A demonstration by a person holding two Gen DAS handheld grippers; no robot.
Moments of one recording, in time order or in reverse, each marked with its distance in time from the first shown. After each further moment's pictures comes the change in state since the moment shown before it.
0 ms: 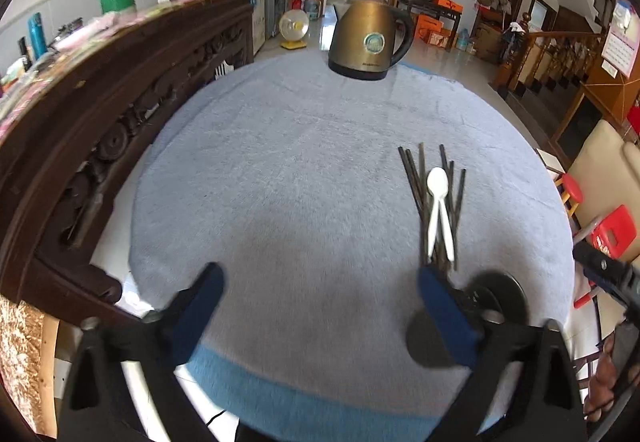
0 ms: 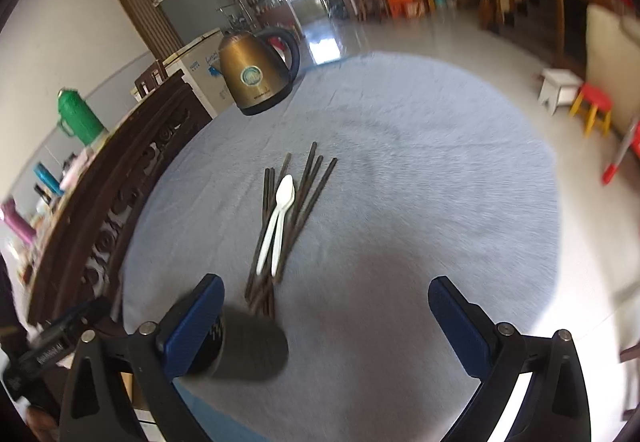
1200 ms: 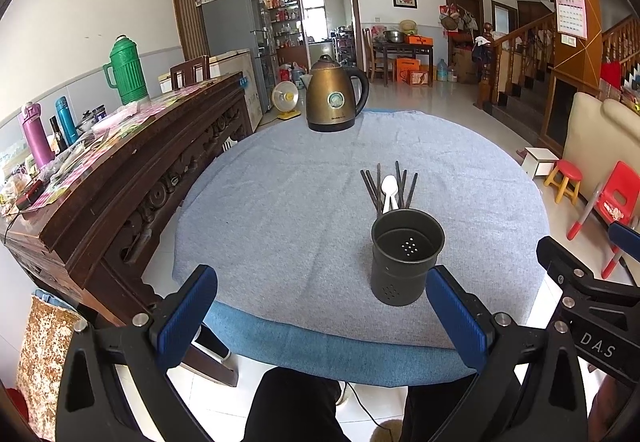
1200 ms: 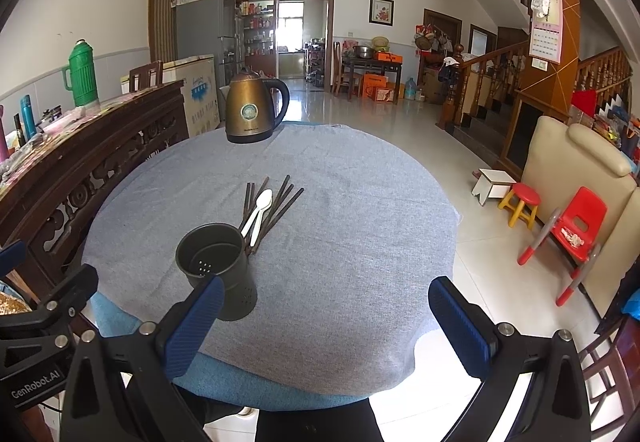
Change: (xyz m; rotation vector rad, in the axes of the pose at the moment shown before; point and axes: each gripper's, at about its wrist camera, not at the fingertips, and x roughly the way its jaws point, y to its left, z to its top) left arm -0.138 -0.064 -0.111 0.177 -0.274 0.093; right arm -0.139 0.073 -0.119 -0.230 -0.281 -0.295
